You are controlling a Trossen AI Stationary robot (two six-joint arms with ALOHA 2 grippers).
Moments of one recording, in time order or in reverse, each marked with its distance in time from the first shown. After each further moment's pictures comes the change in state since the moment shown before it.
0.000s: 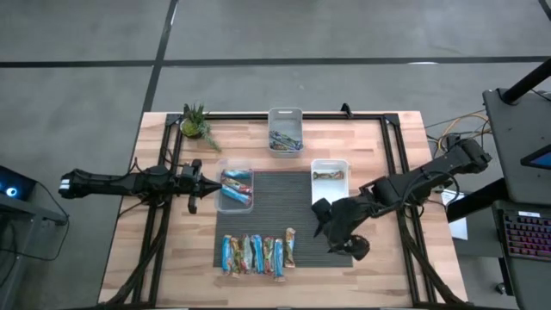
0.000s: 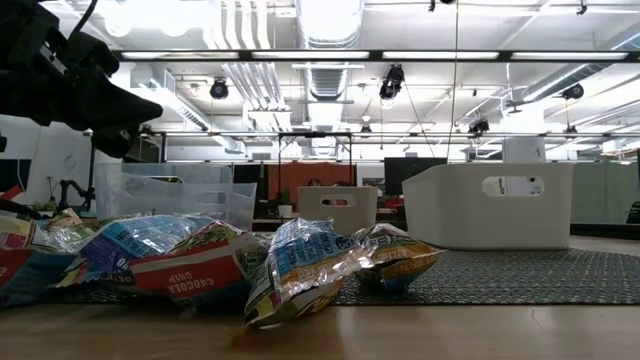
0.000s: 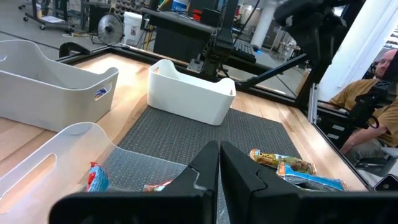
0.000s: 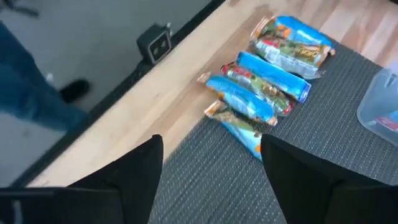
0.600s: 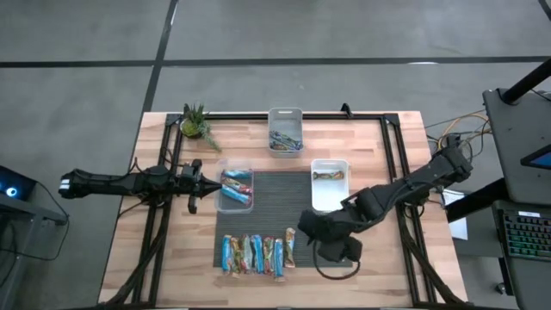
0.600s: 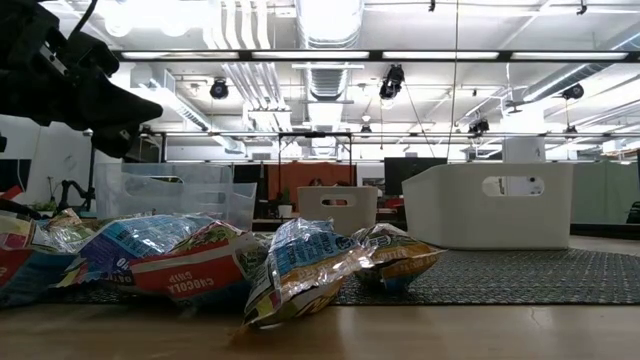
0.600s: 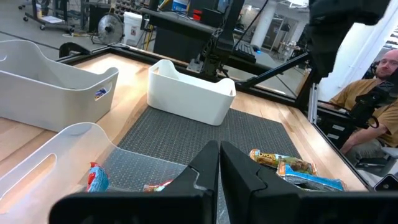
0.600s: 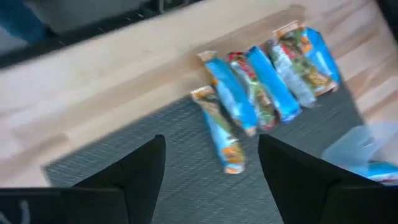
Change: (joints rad) left arm 0.000 0.000 0.000 0.000 0.000 0.000; right arm 0.033 0.227 0.274 -0.236 0.084 -0.453
